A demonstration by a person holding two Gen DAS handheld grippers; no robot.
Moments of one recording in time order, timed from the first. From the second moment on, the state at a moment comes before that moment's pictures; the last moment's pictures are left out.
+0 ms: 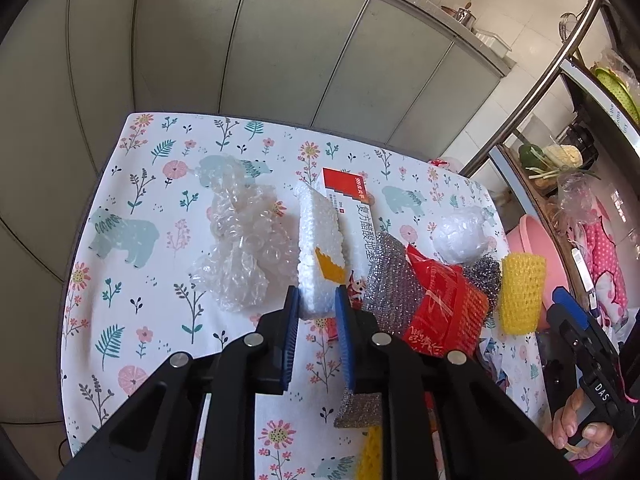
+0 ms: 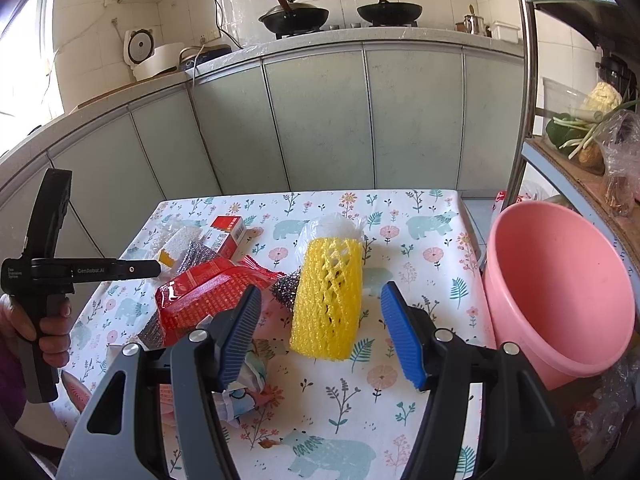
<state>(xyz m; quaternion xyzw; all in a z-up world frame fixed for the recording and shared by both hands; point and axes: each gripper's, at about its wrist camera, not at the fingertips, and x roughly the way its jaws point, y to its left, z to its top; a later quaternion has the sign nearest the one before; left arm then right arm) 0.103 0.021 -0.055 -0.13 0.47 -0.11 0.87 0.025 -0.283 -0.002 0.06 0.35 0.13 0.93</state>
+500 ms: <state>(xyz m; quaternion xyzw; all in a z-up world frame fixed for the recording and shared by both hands) 0.072 0.031 -0.014 -0.13 0.41 -0.11 0.89 0.049 -0.283 -0.024 0.09 0.40 0.15 0.90</state>
